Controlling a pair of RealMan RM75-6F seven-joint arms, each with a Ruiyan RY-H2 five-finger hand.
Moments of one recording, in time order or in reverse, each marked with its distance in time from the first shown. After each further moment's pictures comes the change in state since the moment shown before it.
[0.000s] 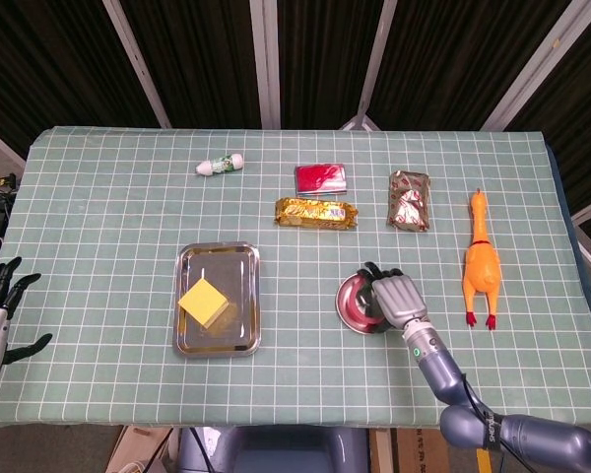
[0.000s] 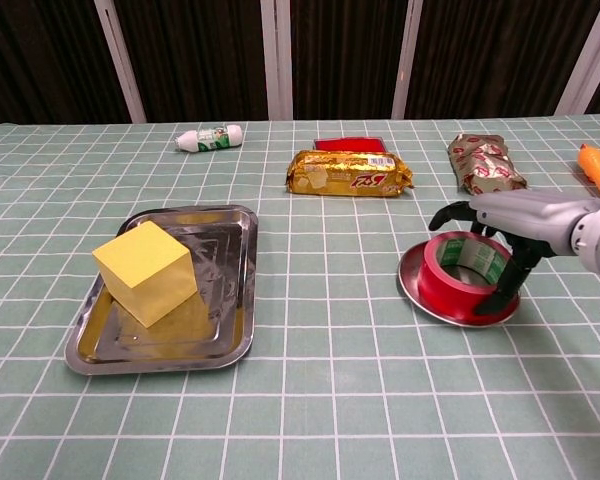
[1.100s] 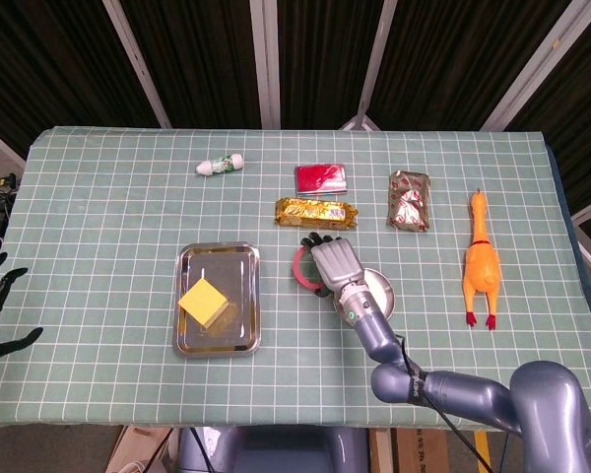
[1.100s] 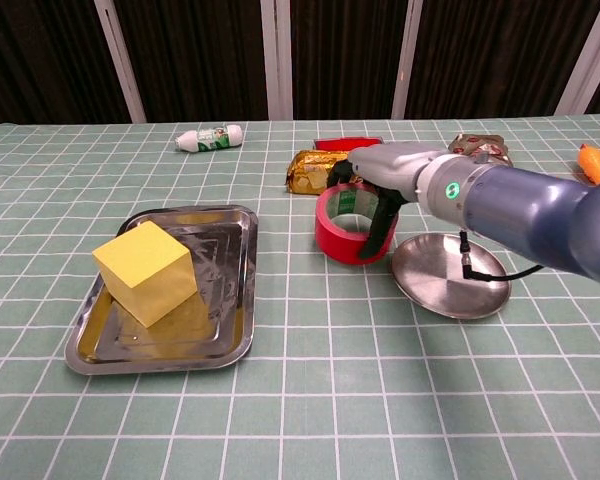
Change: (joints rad) left arm -0.010 -0.001 -0.034 0.009 -0.088 -0.042 0.006; right arm 0.304 -0.275 0.137 0.313 0.145 -0.036 -0.098
